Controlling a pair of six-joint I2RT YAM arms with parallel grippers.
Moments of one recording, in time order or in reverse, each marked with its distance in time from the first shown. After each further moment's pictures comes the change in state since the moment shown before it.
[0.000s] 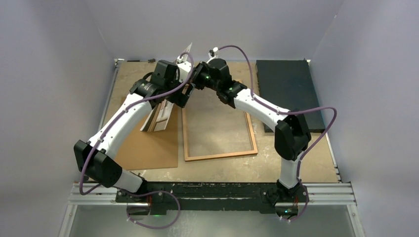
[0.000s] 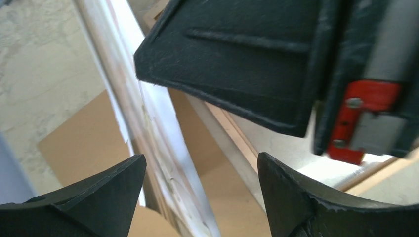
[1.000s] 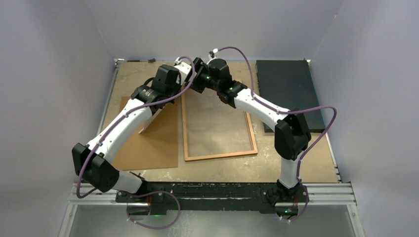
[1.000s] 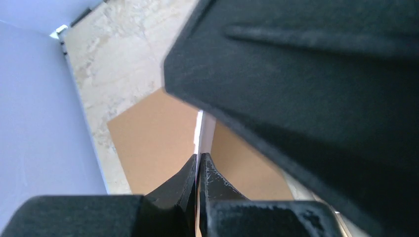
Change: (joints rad) left arm -0.043 -0.031 -0.096 0.093 -0.333 0.057; right arm 0.006 -0.010 0.002 -0.016 -0.011 0.053
